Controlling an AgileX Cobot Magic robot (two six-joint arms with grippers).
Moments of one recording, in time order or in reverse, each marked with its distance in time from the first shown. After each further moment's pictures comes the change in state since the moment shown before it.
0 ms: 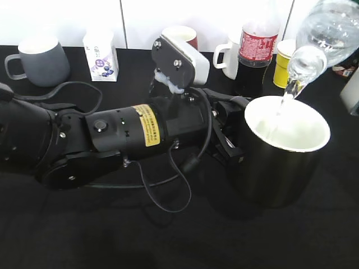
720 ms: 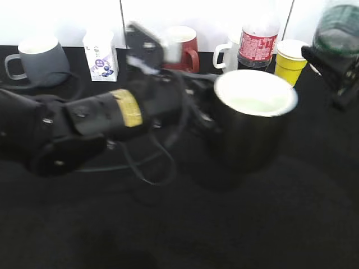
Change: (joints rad) left arm 0.097 -0.010 0.019 -0.059 -0.052 0.044; right arm 0.000 0.000 0.050 -0.024 0.136 1.113
